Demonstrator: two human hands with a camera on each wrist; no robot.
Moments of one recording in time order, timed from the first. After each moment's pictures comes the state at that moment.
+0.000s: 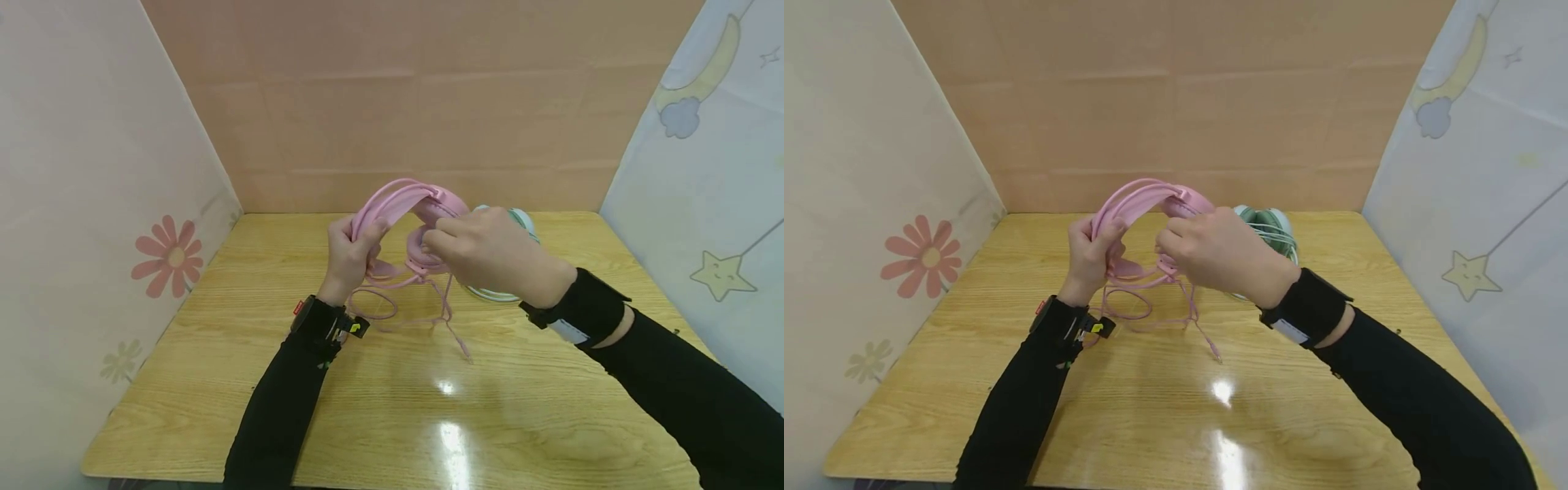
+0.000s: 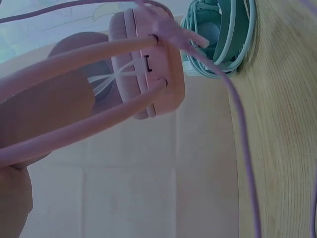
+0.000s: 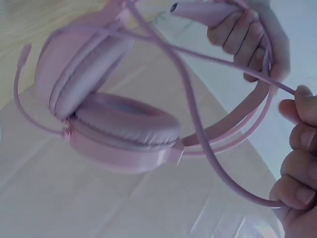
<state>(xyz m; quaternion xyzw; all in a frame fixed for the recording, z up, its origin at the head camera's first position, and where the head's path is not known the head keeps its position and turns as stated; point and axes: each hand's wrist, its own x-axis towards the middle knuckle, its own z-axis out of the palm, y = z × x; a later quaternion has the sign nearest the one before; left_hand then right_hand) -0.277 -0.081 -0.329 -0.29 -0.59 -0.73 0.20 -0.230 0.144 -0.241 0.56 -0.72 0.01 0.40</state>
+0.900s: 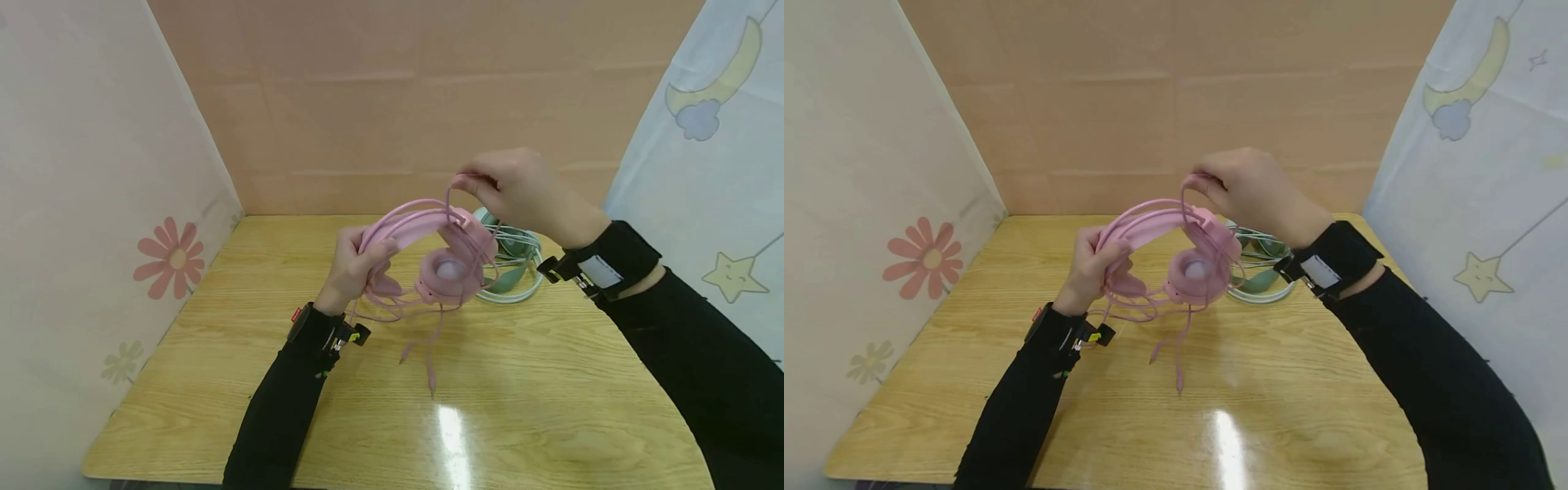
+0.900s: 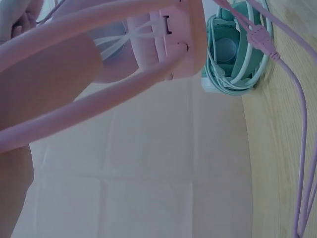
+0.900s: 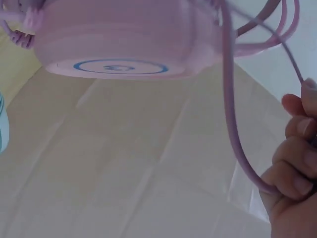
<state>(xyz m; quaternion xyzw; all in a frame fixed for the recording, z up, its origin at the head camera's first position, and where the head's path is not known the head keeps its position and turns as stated) -0.259 -0.082 -0.324 -0.38 -0.56 -0.73 0.10 -0.274 0.176 -0.196 0.49 -0.79 0.15 0.33</state>
